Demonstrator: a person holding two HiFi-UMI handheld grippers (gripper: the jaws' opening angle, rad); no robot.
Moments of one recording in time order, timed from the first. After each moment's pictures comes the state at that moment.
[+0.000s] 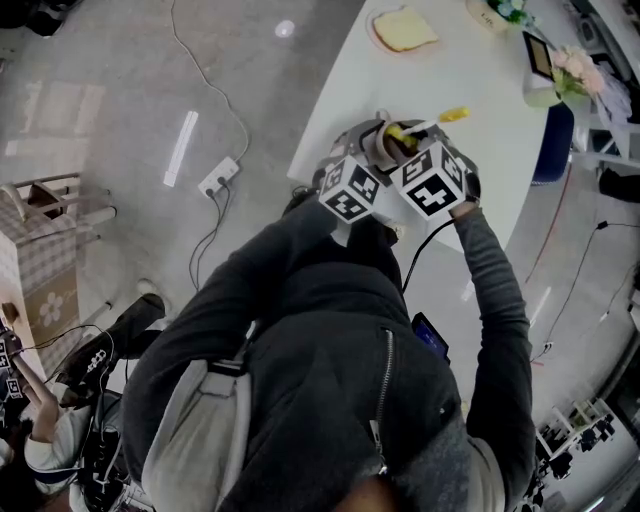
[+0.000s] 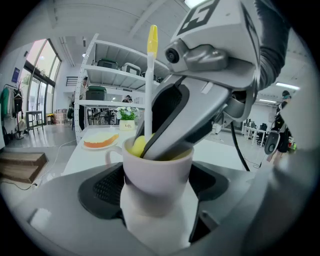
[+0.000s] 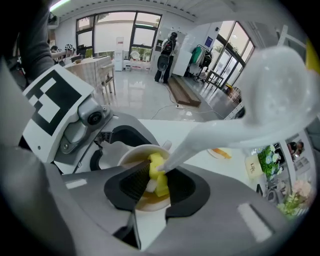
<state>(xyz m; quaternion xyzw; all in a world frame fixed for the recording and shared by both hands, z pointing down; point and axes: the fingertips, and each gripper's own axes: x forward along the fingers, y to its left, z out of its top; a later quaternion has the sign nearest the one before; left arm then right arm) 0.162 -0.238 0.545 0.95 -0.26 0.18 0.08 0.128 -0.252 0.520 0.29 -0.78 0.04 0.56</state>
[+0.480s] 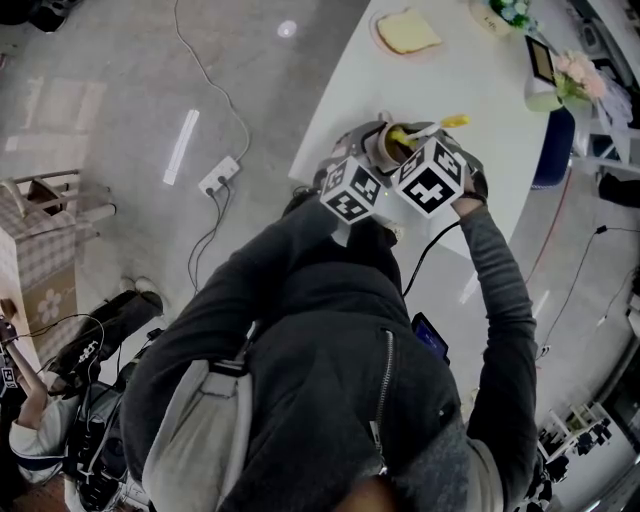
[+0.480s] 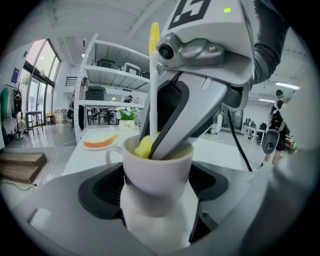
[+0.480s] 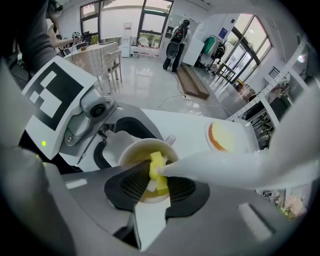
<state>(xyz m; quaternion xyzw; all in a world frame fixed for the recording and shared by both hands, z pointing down) 0.164 -0.238 0.546 0.95 -0.26 0.18 0.07 0.137 -0.245 0.525 0.24 -0.74 0.04 0.62</state>
